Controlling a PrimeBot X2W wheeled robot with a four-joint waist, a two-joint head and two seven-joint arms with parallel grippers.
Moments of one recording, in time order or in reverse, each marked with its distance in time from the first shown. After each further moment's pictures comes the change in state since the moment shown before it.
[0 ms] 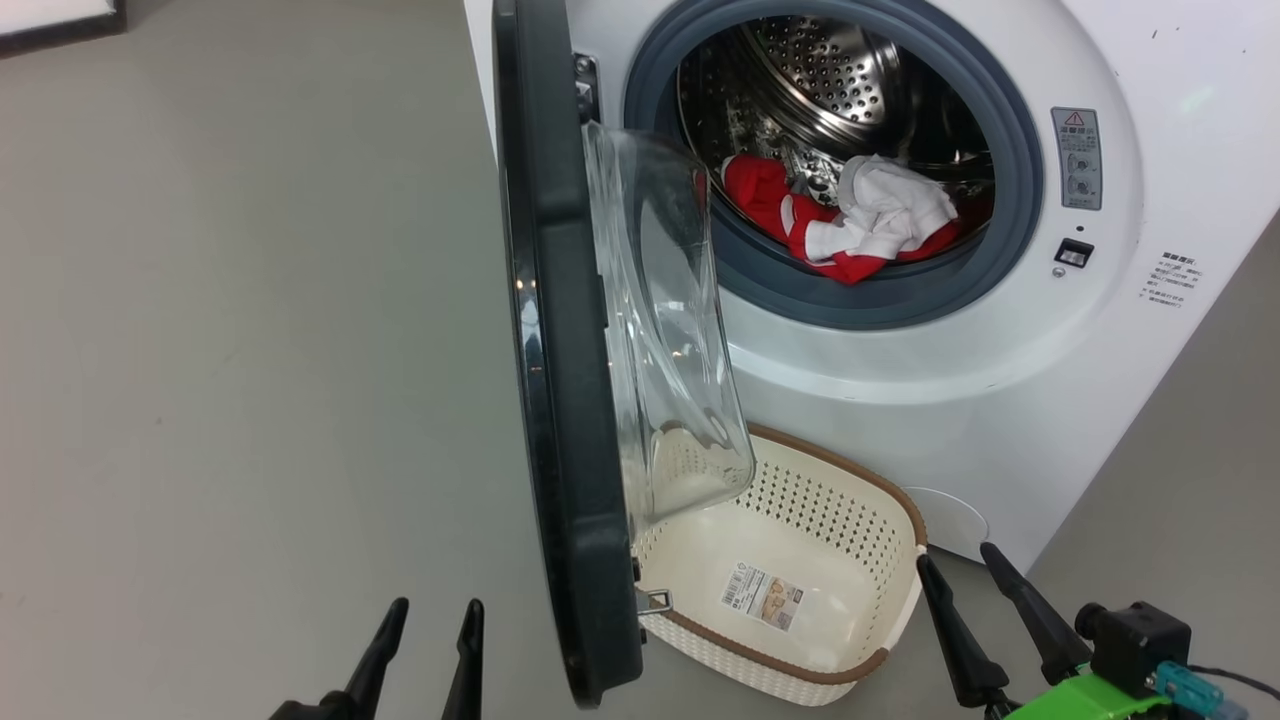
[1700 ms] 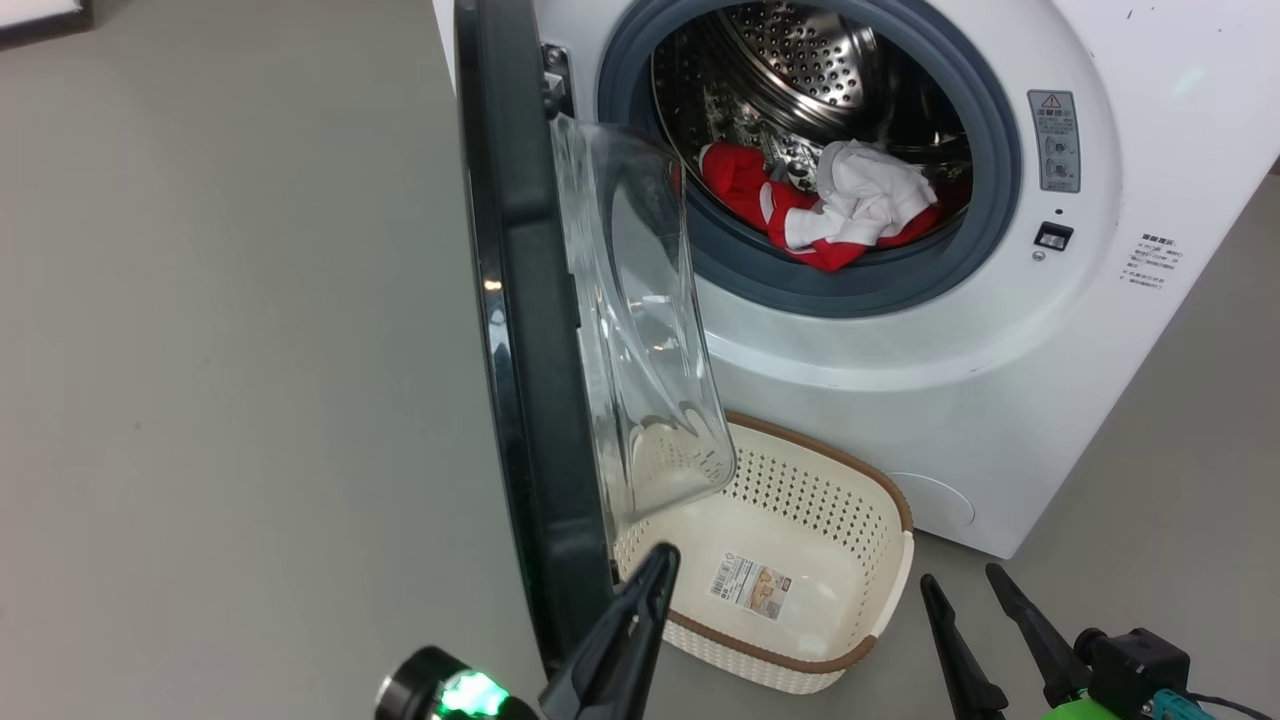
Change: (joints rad) left arm -0.062 0.003 -0.317 -0.367 0.082 -0.001 -0.007; right arm 0.063 0.060 -0.070 -0.034 -0.102 0.000 -0.002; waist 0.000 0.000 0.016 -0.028
